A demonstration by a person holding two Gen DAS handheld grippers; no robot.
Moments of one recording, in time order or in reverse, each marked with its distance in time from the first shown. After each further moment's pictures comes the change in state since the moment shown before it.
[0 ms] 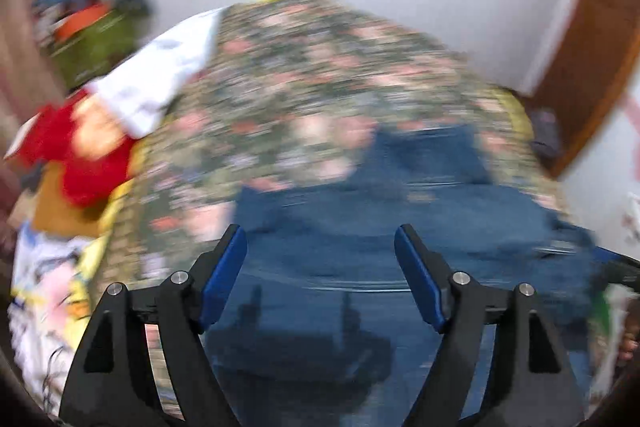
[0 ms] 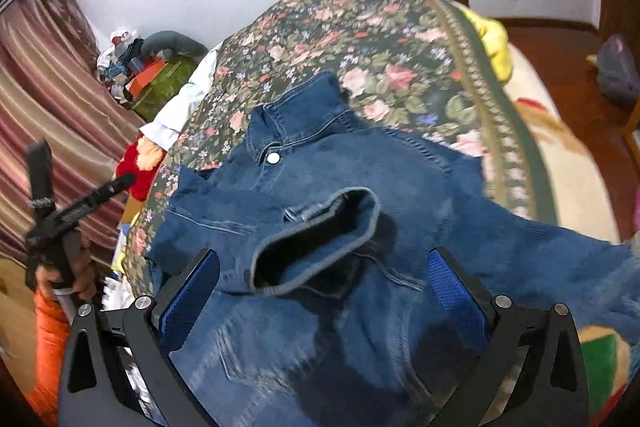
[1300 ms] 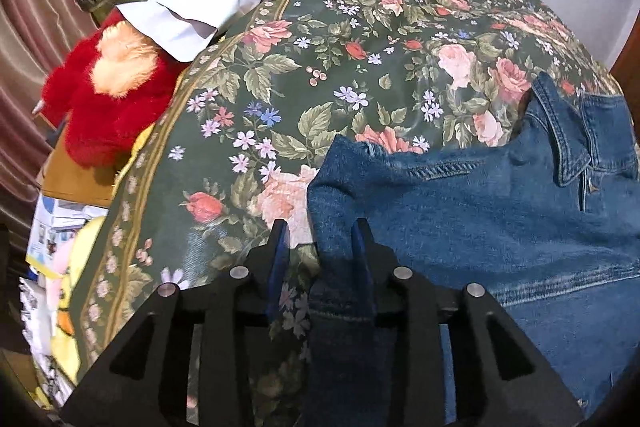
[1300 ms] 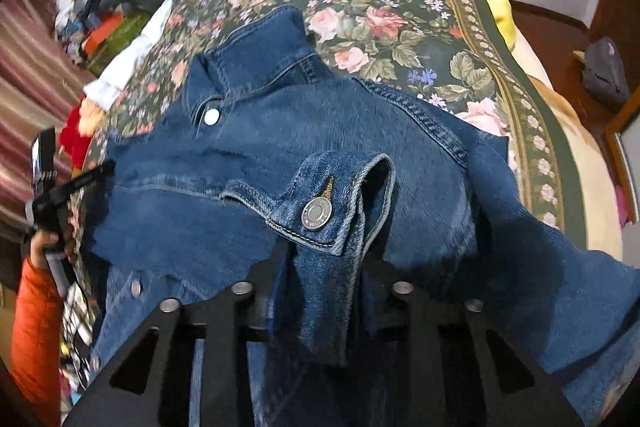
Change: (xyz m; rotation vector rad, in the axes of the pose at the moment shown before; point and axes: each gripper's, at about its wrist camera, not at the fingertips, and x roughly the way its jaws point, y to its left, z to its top) left arm 0.121 0.066 -0.017 -0.047 0.135 0.171; right arm 0.062 -0.005 0.004 -0.119 0.129 -0.217
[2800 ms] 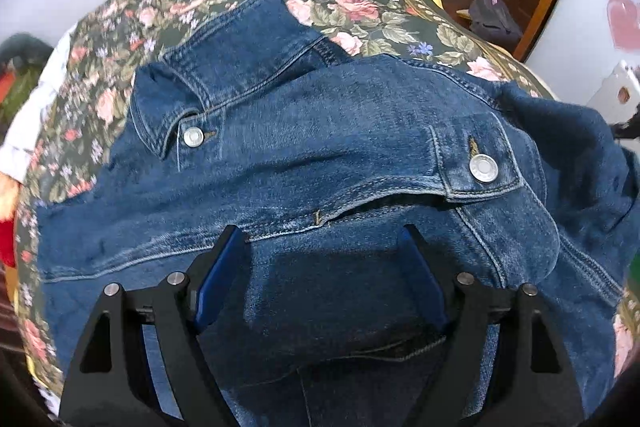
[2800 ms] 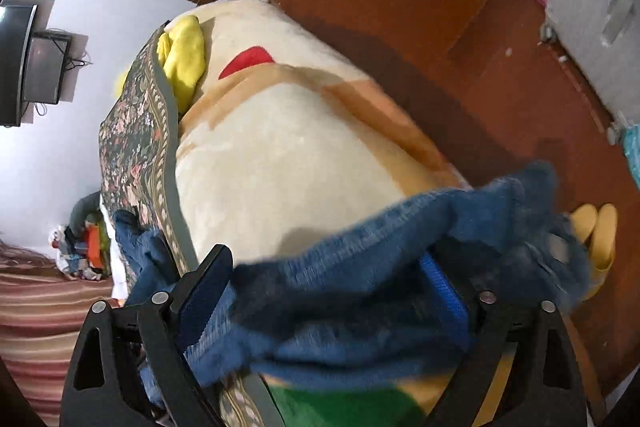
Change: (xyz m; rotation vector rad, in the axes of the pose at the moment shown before) left arm -0.071 -0.285 -0.061 0.420 0.031 -0.267; right arm -0.025 -0.320 -0.097 0.897 0.017 0.168
